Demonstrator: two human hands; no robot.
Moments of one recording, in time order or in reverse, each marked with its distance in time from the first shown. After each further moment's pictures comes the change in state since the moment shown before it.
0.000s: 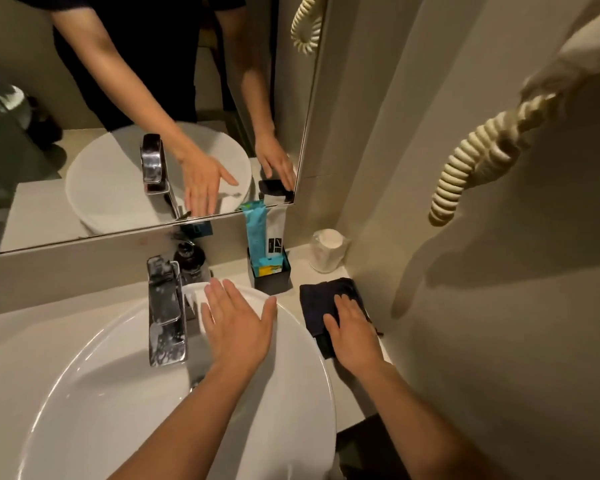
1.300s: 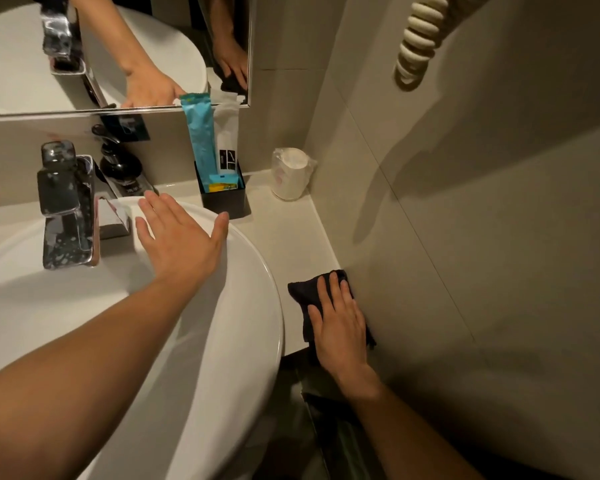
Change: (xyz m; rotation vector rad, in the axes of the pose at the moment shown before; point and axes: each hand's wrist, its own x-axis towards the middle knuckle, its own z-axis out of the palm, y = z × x) left_hand 0.026 -0.006 0.043 0.201 0.131 -0.052; right_hand -0.073 0.102 0.073 -0.188 0.077 -0.035
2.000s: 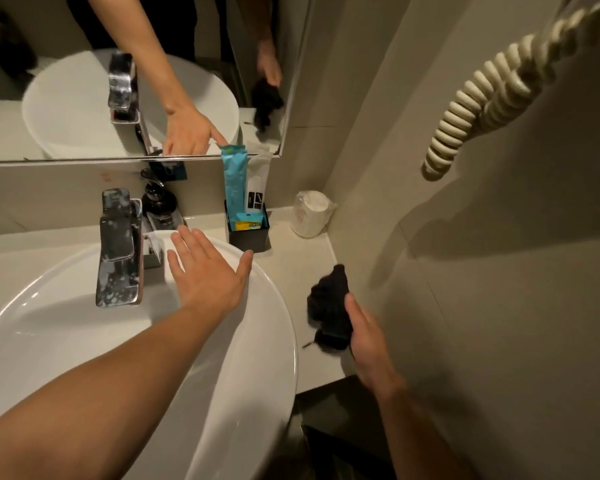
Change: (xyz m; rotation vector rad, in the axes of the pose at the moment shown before) left_hand -0.004 0.008 -0.012 0.021 -0.120 -0.001; right_hand 0.015 -0.039 -0.116 1.287 -0.214 0.363
